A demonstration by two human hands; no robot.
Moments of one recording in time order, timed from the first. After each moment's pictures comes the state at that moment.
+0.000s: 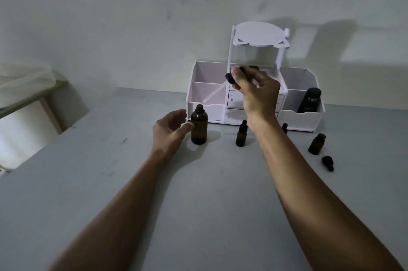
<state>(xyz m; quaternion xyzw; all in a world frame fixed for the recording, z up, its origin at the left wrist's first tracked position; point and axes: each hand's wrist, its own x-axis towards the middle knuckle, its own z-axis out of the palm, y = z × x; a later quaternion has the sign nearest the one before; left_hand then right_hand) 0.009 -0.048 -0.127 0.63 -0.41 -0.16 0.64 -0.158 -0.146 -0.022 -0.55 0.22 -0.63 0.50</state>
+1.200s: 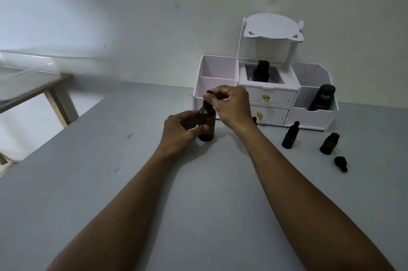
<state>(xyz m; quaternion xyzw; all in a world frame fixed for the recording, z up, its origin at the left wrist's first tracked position) 0.014 -0.052 -0.132 0.64 -0.50 -0.14 0.56 -0.109 -0.145 -0.068 -0.77 0.29 -0.47 0.33</state>
